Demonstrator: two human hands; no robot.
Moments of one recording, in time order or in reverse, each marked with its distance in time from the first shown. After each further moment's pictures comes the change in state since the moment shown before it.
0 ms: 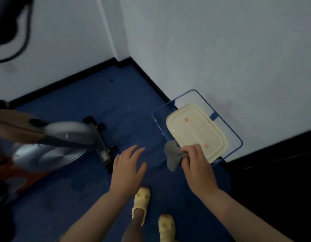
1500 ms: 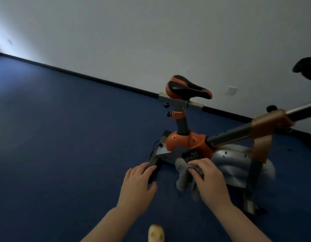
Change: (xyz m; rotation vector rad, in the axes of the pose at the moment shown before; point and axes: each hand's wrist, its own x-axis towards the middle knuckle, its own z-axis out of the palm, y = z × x) left_hand -0.503 -0.537 -0.264 -0.030 0.502 -0.731; right_hand -0.251 -0.597 0.421 0.192 -0.588 -0.762
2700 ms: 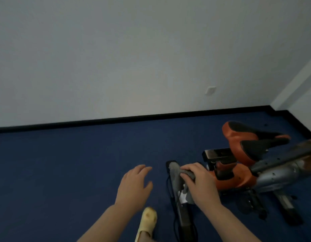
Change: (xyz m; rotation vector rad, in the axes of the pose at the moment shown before) left_hand 0.587 -0.305 -0.162 0.006 -0.329 0.432; right_hand 0.494 -0.102 0.303 -0.055 0.281 0.485
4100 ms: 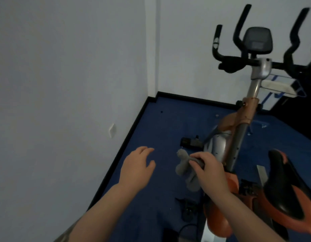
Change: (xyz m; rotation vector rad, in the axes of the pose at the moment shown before) left_hand 0.648 0.224 -0.071 0.029 -0.417 1.062; right_hand 0.421 0.074 -0.082 -0.138 0.960 0.791
